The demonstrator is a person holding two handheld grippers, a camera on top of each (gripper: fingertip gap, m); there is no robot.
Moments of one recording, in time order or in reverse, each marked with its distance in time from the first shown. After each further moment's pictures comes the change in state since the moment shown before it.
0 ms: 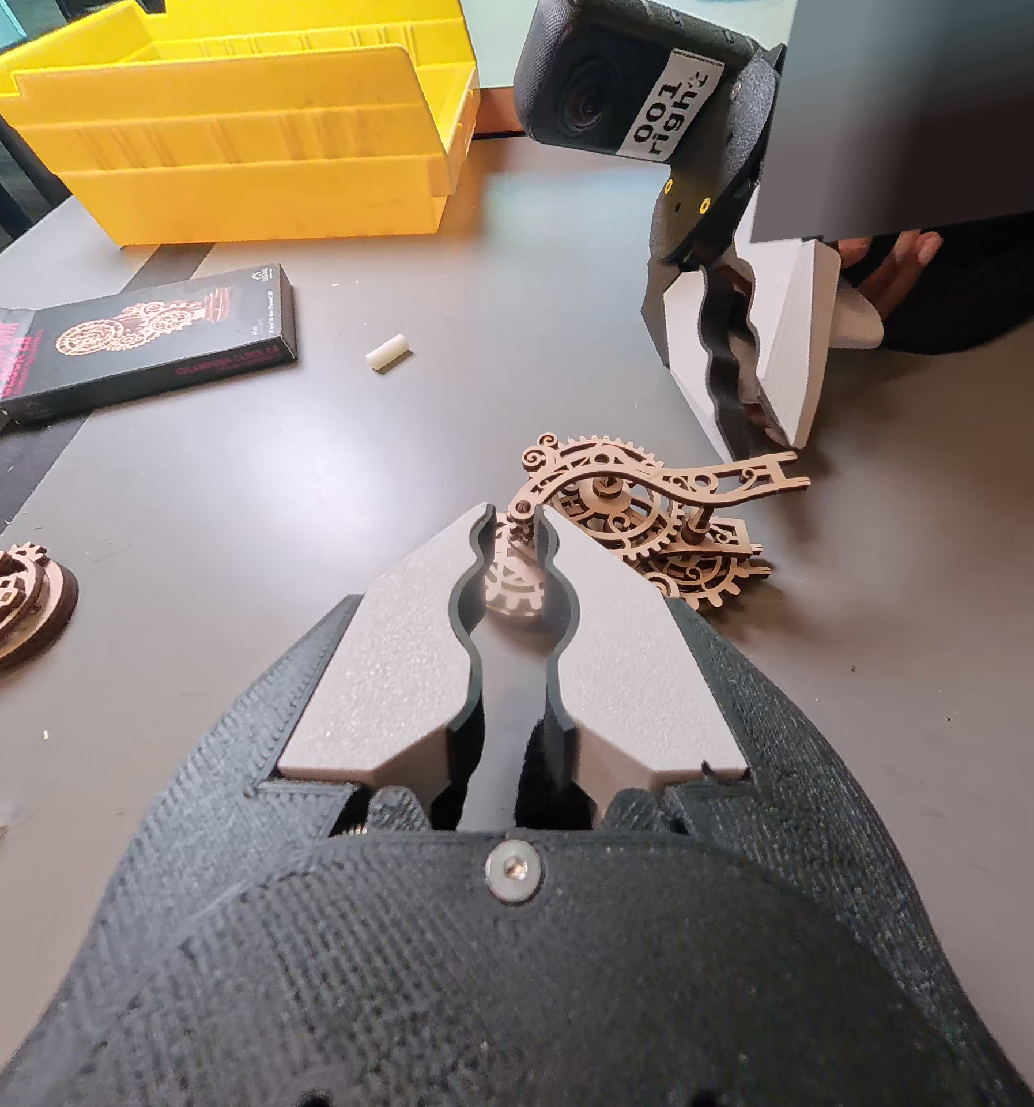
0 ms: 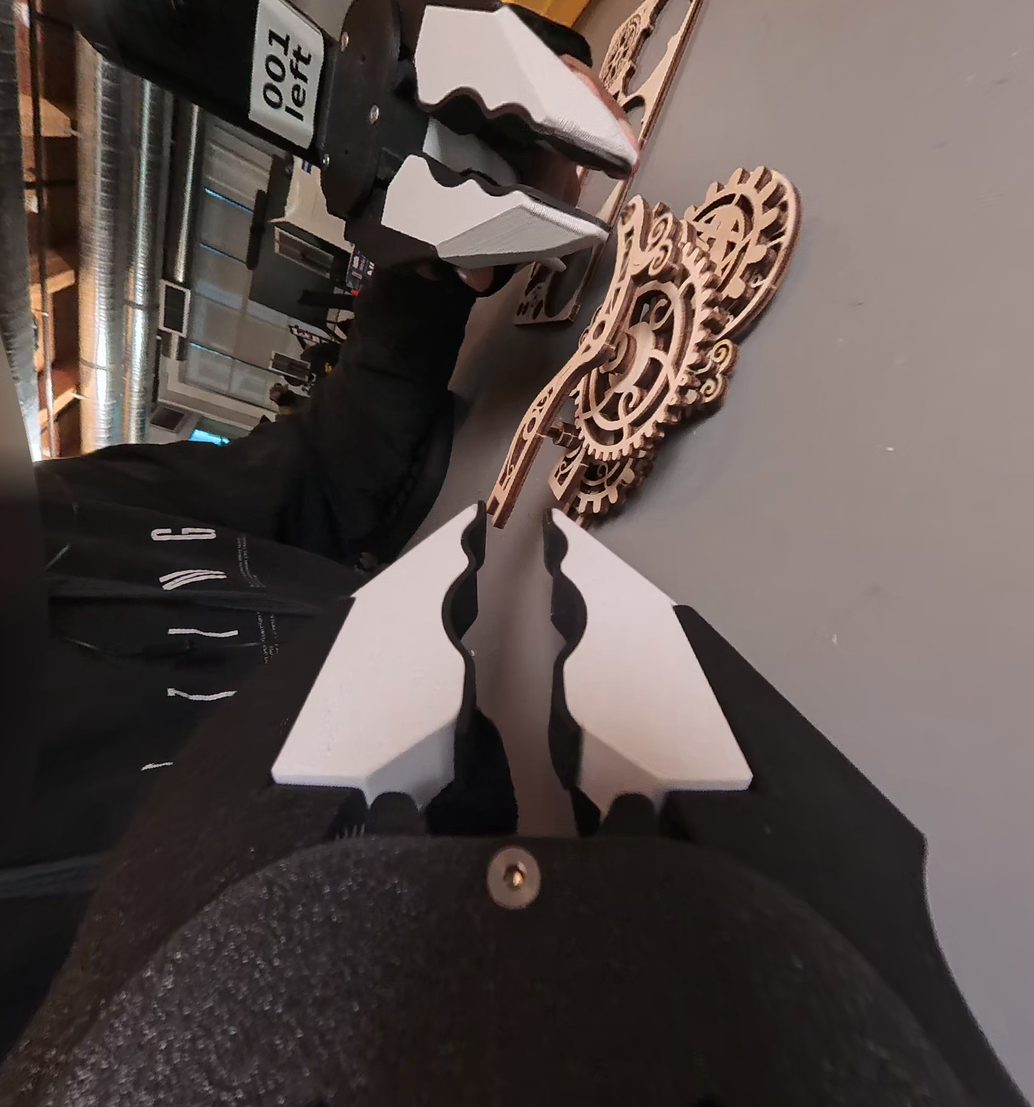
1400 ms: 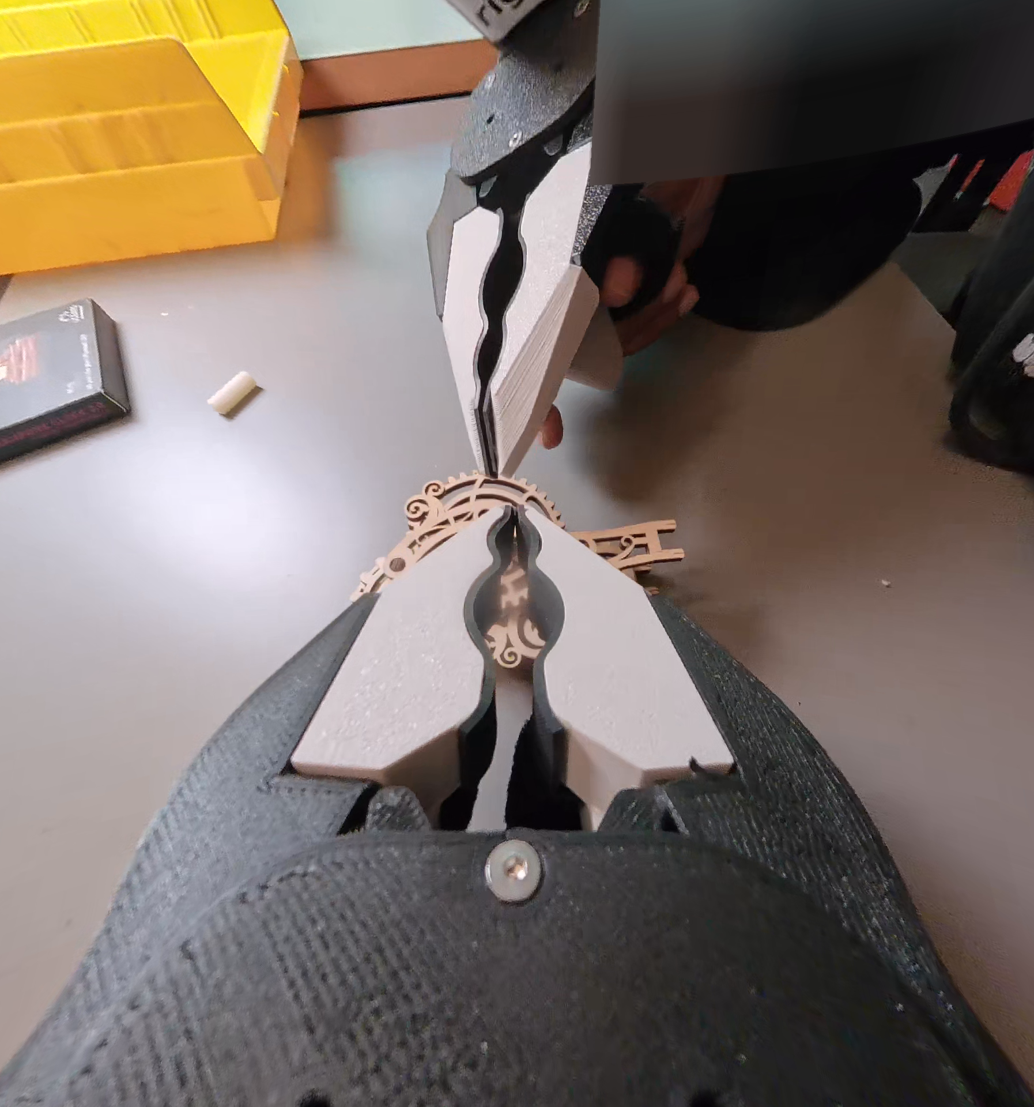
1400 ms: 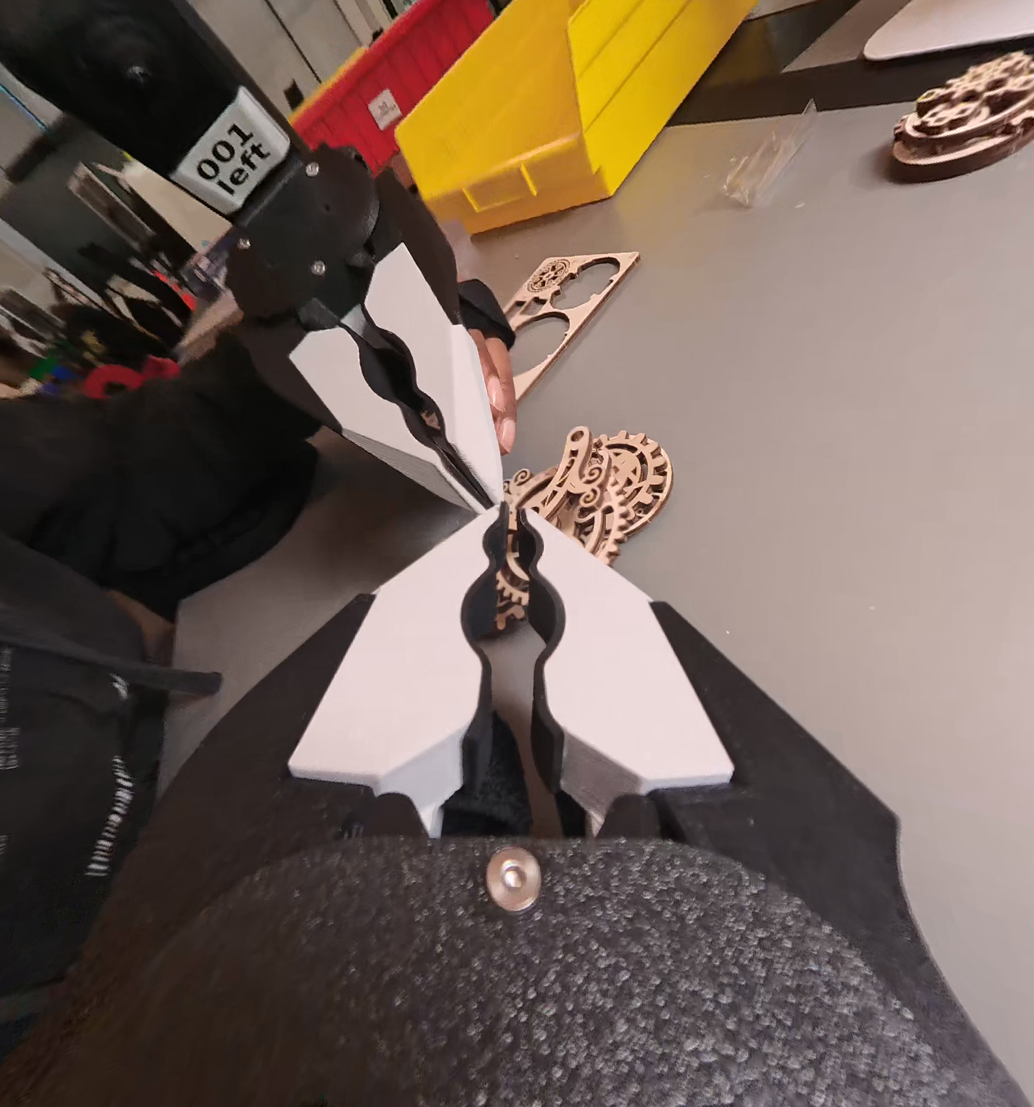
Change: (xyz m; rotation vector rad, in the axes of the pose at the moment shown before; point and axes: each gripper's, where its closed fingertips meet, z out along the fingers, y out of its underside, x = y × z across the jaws) left arm 0.054 -0.012 0.011 -0.073 0.179 0.079; right arm 0.007 -0.045 -0.005 0.178 0.270 -0.467
